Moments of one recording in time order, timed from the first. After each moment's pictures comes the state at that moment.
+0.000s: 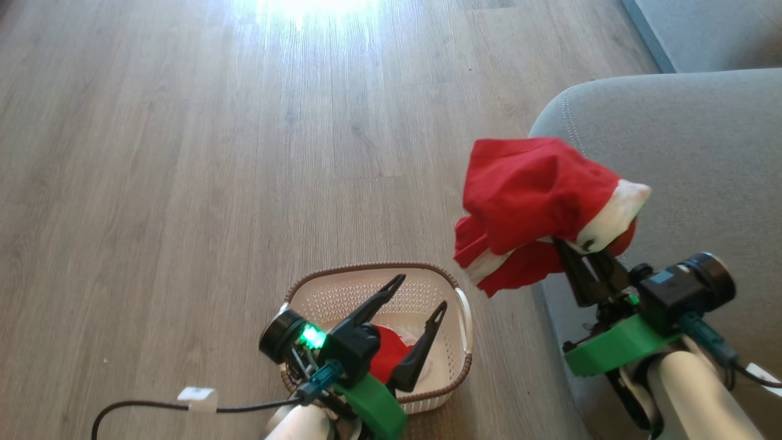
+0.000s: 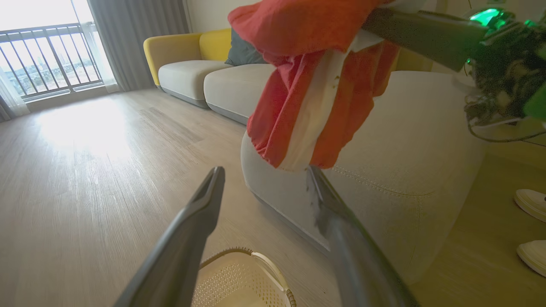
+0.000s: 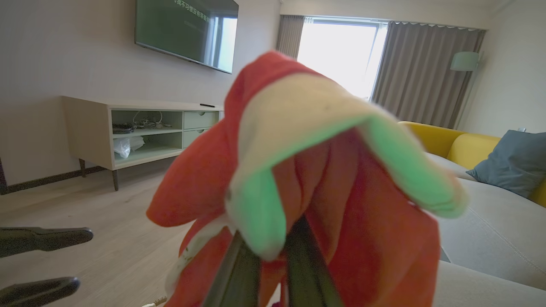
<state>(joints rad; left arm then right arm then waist) -0.18 0.05 -0.62 0.22 -0.15 -0.03 -0.25 -0.13 -0.23 0.27 0.04 0.15 0.13 -0.25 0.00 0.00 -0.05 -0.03</state>
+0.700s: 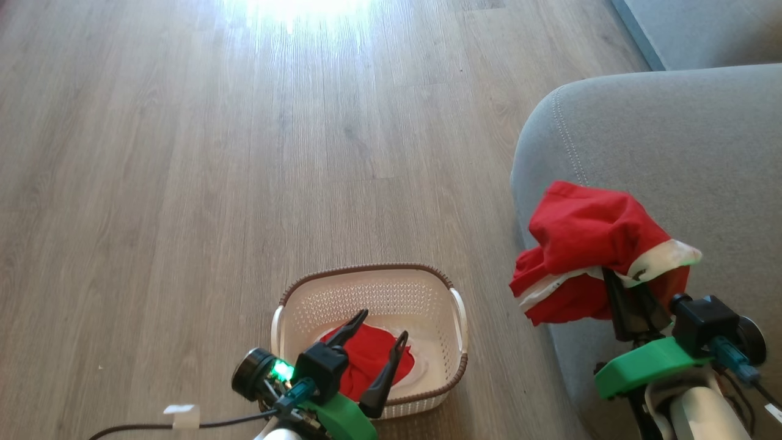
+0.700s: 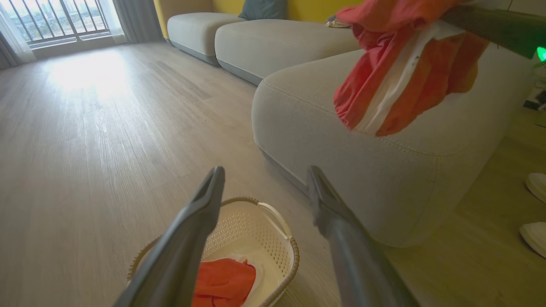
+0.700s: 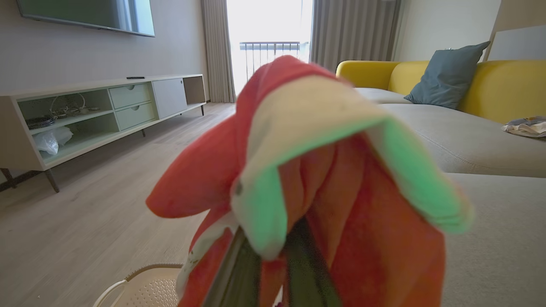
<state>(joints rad) -0.10 0.05 -0.51 0.33 -0.13 -0.06 -0.25 -0.02 -0.12 0.05 0.17 0.14 0.13 -0.25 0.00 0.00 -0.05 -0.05</state>
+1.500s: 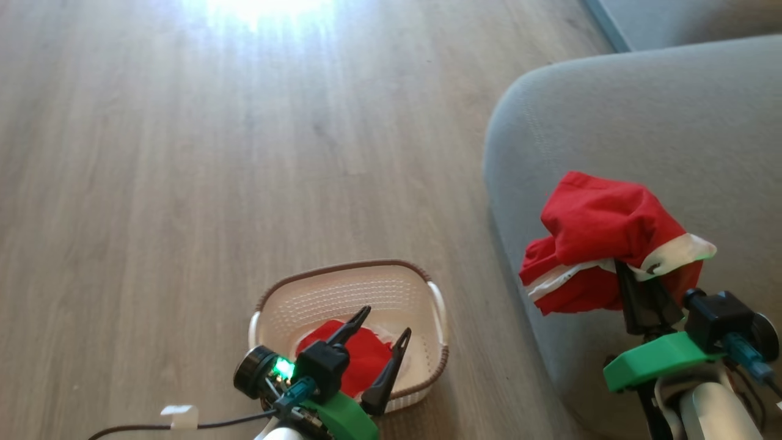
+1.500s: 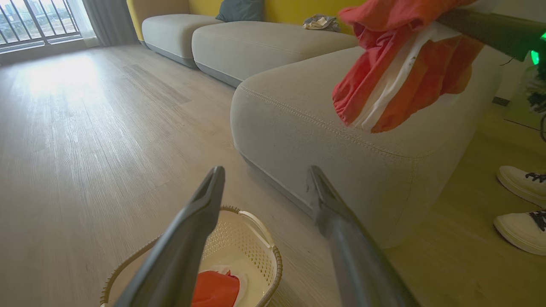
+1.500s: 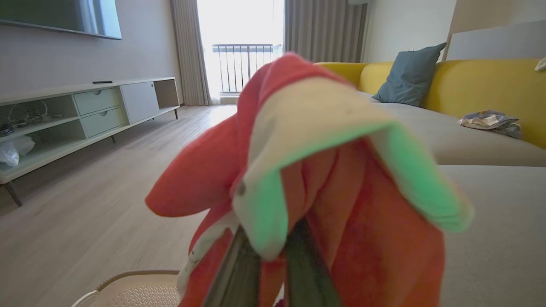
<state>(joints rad) -0.09 0.05 -0.52 0.31 -0.14 -0.06 -0.25 -0.03 -0.12 0.02 0.16 0.14 0.13 -0.25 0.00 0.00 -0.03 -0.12</state>
